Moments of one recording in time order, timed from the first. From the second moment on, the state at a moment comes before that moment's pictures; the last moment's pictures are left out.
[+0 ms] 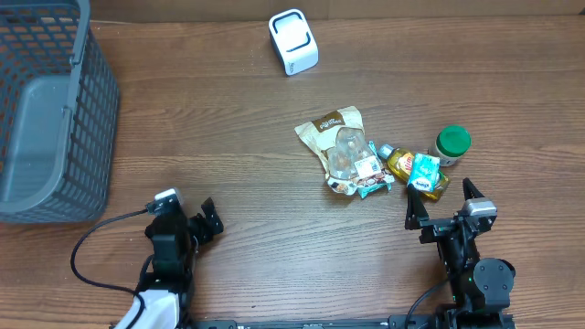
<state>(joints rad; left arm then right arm) -0.05 1.08 0.04 0.33 -0.14 -0.40 0.02 0.01 0.02 -0.03 -0.09 0.07</state>
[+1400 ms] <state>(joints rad) -0.05 0.02 0.01 -0.07 -0.09 -0.16 0.02 0.01 0.02 -0.03 -0.09 0.07</state>
